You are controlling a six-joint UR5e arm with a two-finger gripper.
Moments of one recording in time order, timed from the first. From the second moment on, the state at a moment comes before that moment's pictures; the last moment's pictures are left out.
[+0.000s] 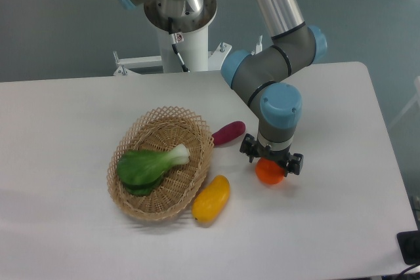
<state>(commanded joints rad) 2.56 -2.06 -1.75 -0.83 1.60 1.04</state>
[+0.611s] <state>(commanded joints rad) 2.56 -2.05 -1.75 -0.82 1.60 1.05</state>
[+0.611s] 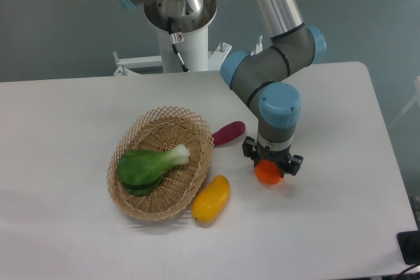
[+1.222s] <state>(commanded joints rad) 2.59 -1.97 -1.55 -0.99 1.56 1.10</state>
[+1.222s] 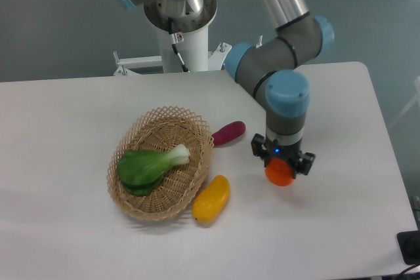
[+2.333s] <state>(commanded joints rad) 2.68 -1.88 -1.26 -1.42 1.57 1.43</state>
